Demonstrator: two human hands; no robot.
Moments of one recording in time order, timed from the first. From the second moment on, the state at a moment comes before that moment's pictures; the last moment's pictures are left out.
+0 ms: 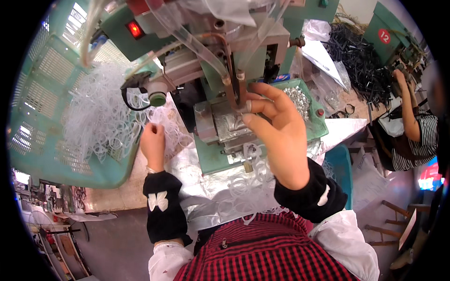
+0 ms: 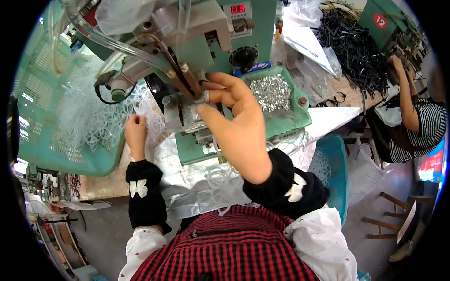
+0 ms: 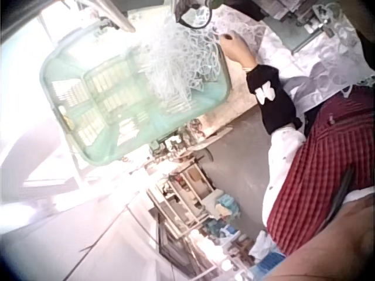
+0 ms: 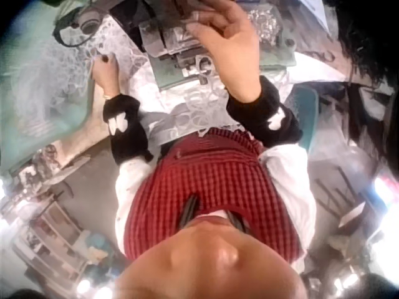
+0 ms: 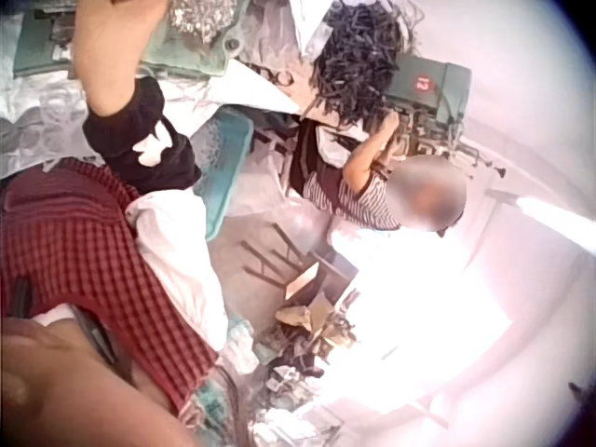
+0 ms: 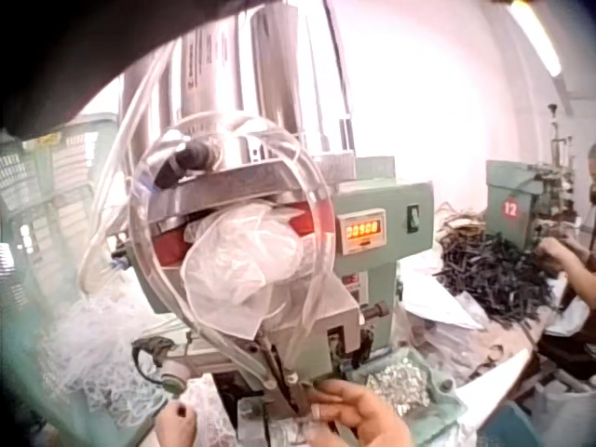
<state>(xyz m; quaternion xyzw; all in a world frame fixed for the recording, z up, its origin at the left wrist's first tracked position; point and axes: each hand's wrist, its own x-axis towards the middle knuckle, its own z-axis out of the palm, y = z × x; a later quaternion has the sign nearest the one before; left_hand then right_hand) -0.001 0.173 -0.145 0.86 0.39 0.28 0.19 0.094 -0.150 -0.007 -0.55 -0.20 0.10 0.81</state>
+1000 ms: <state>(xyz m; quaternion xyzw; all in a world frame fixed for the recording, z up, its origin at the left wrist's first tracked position) -0.055 -0.034 -0.053 0.84 -0.12 0.45 0.26 0.151 -0.251 -0.116 -0.89 -0.20 -0.21 0.34</state>
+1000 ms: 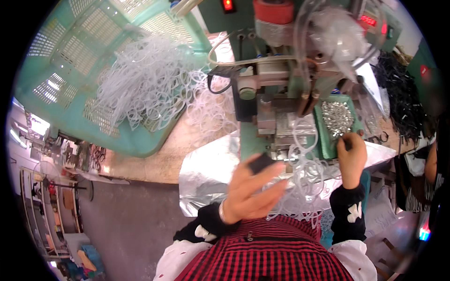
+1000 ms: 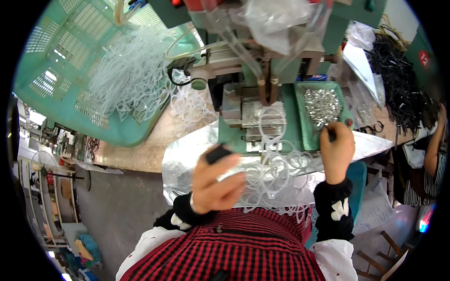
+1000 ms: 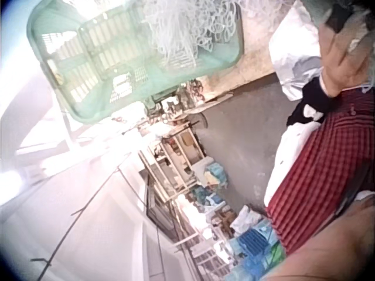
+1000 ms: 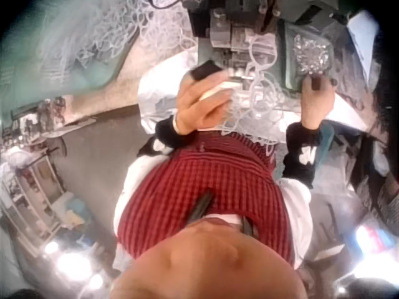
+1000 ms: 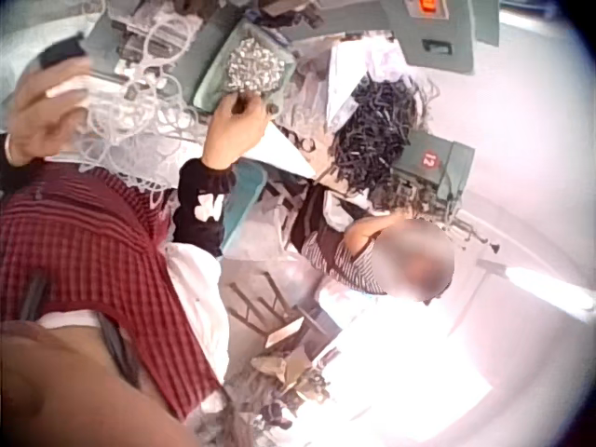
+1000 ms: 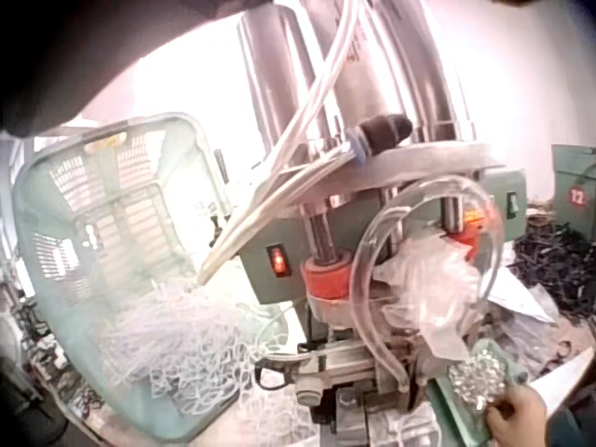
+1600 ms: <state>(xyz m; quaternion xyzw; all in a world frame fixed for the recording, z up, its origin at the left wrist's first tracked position) -0.029 0.141 -0.145 0.92 0.30 0.26 -0.07 0.138 -0.252 -0.113 -0.84 -0.19 -0.24 0.45</state>
